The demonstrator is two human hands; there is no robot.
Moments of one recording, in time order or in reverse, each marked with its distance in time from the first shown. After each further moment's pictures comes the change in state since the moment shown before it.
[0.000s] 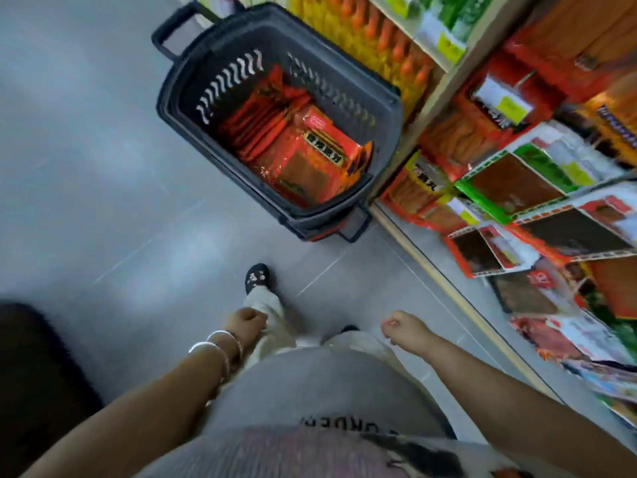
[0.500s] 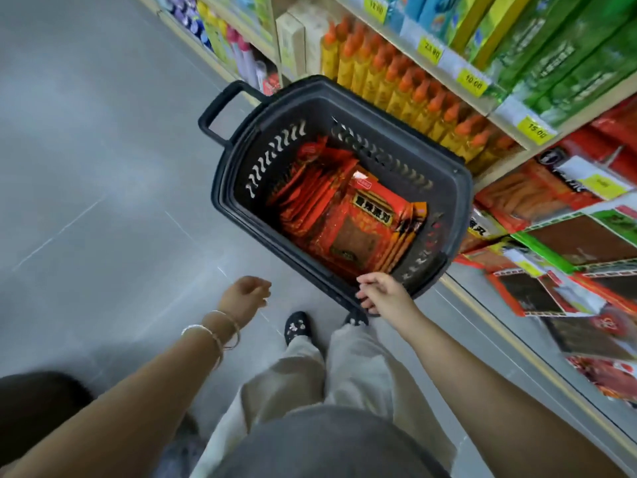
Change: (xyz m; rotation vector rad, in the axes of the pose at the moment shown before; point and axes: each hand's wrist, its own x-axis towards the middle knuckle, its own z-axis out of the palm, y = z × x) left_hand 0.092 0.138 -0.203 -0.084 0.060 0.220; right_hand 0.082 -0.263 -0.003 0.511 0.132 -0.195
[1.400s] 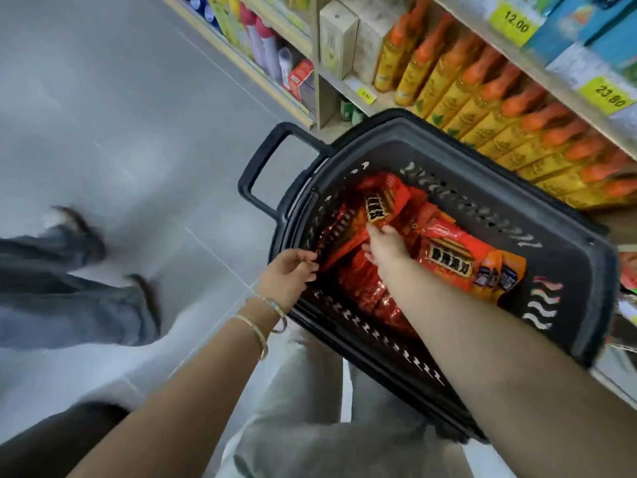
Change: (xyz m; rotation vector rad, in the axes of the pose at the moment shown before) left_hand 0.189 0.114 -0.088 -0.211 -0.132 0.012; right_hand 0.259 -0.170 0.105 0.346 0.301 0.281
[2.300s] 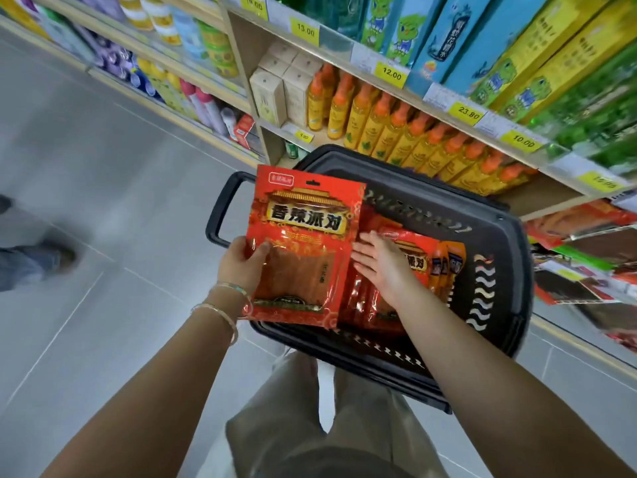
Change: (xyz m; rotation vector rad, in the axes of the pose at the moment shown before) left_hand 0.013 0.057 -0.021 0.328 0.217 0.267; right_hand -0.074 -0.015 -0.072 0.409 -0.129 -0.039
